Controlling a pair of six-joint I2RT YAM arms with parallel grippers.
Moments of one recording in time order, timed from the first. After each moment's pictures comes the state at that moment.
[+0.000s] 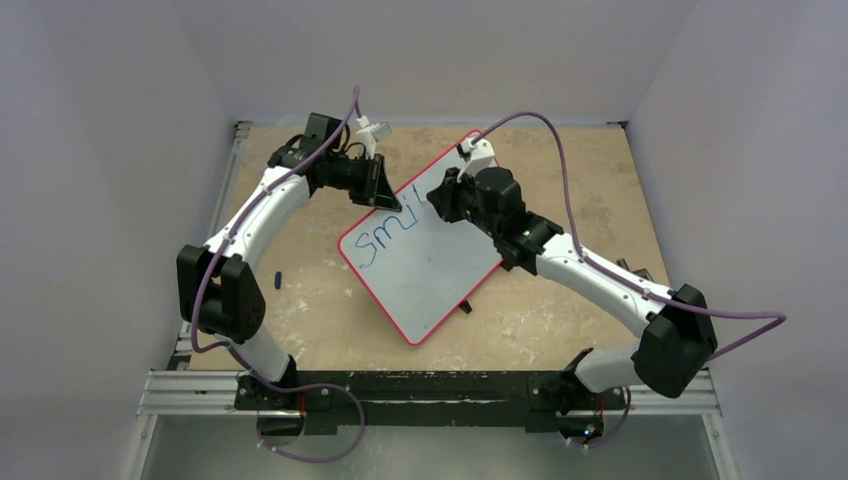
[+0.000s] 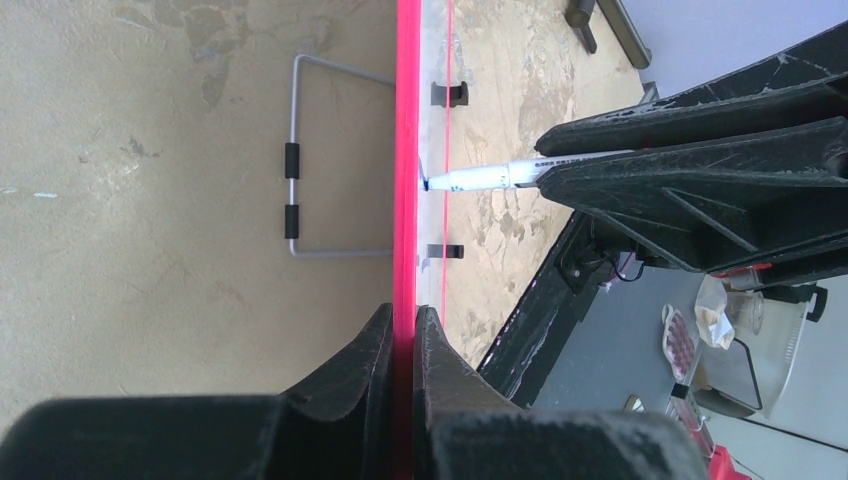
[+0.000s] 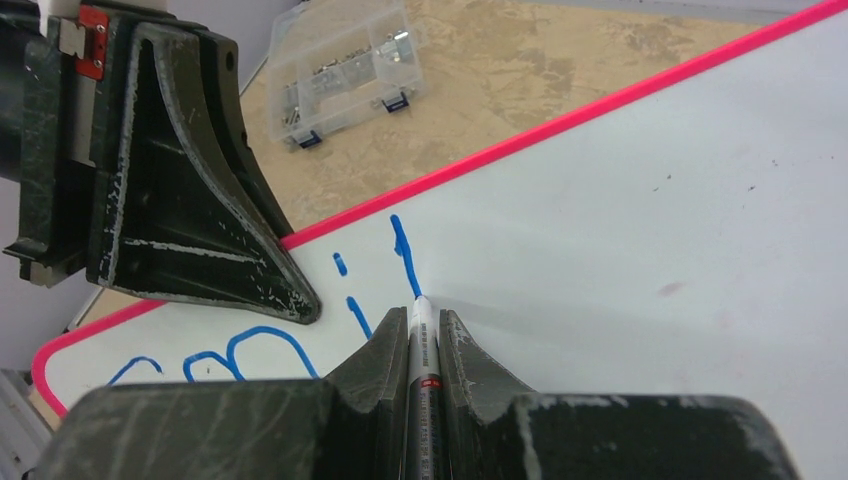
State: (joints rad) left arm -0.30 1.66 1.51 -0.73 0.80 -0.14; right arm 0.72 1.38 1.09 0.02 0.11 0.37
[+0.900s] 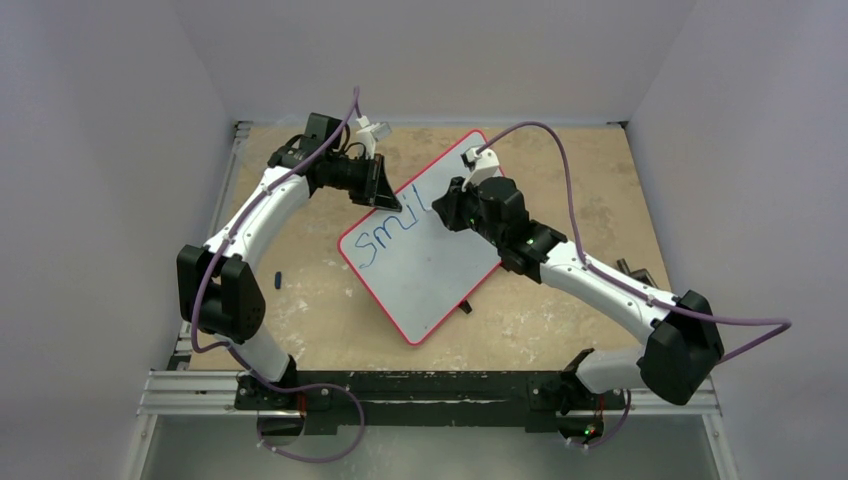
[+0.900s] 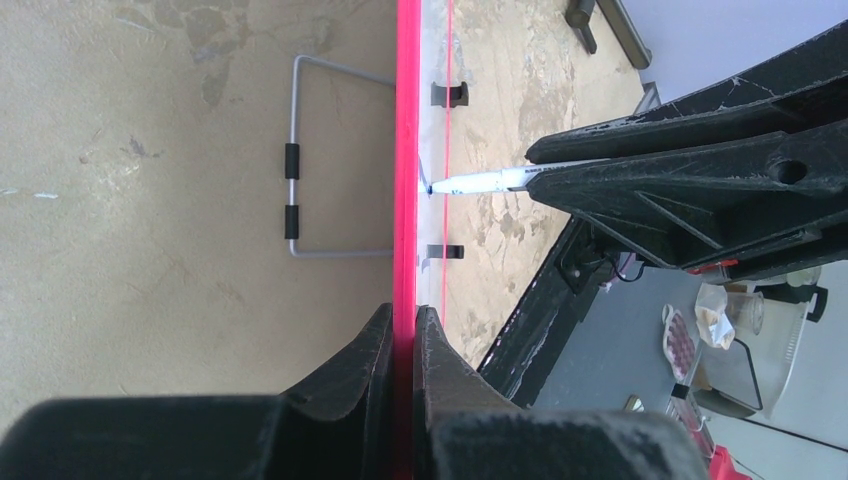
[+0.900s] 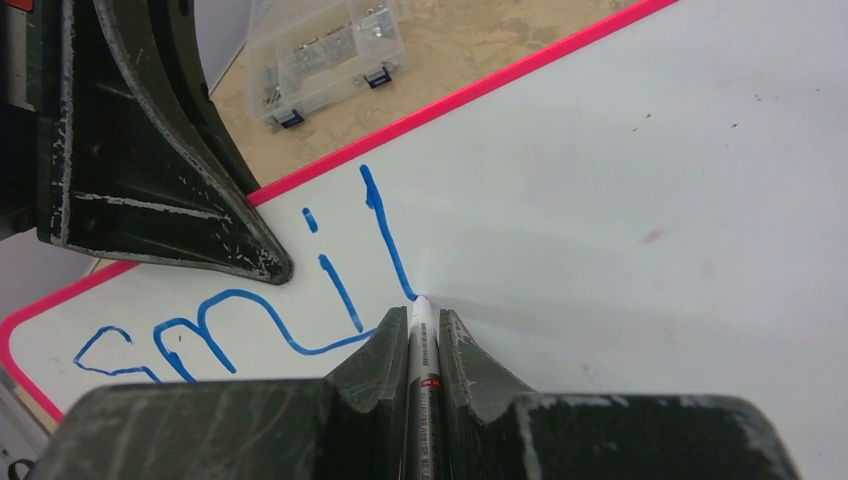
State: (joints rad) left arm -0.29 1.66 1.51 -0.73 0.80 -0.14; right arm 0.72 1.33 1.01 0.03 0.13 0.39
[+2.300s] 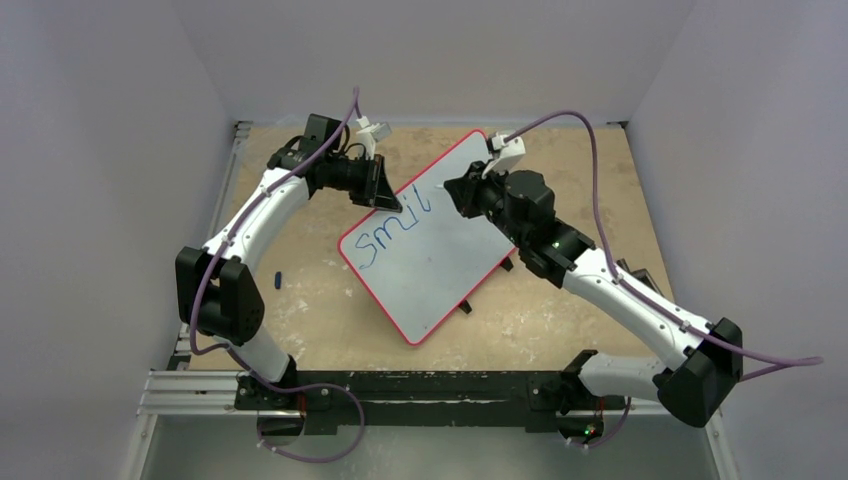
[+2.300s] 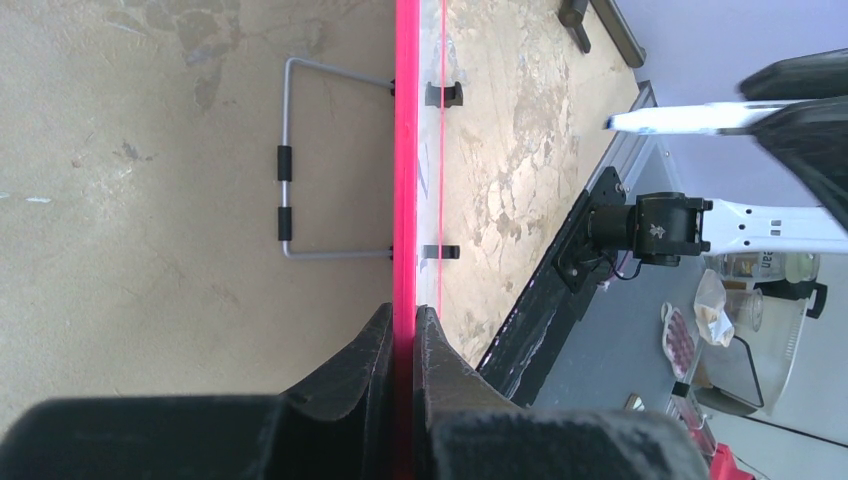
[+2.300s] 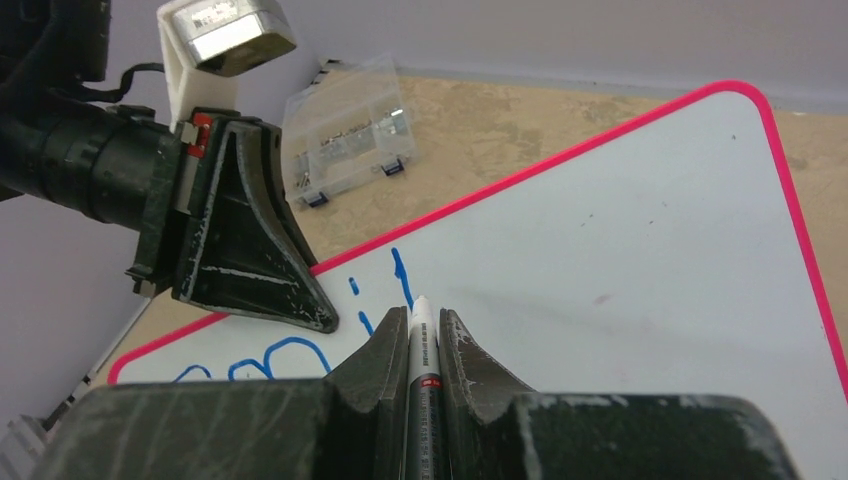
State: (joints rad) left arm -0.30 1.65 1.49 -0.71 0.81 -0.14; right arm 0.71 1.20 1.08 -0.01 0.17 0.35
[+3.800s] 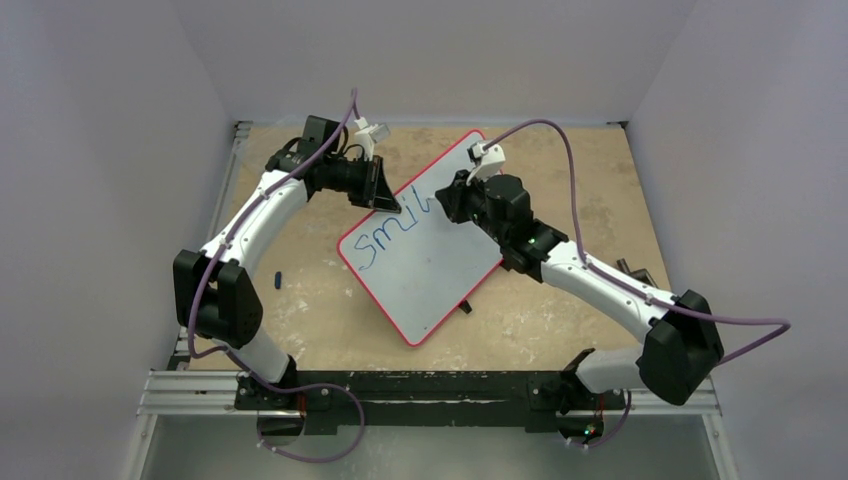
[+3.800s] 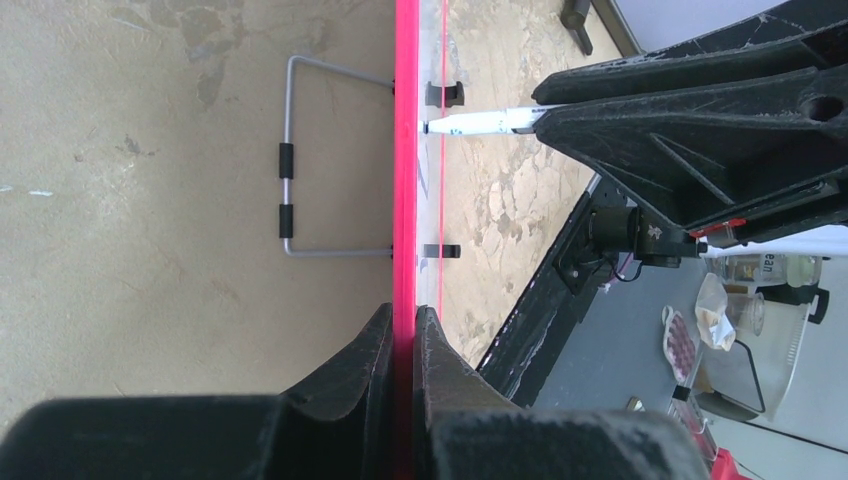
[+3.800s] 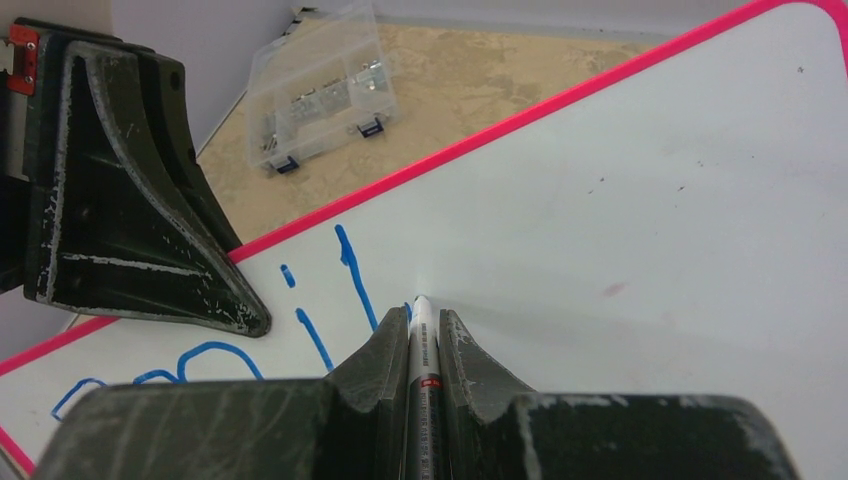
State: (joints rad) left arm -0.30 1.63 1.47 -0.70 0.80 -0.15; right arm 0.69 1.33 0.98 0.13 0.14 0.35
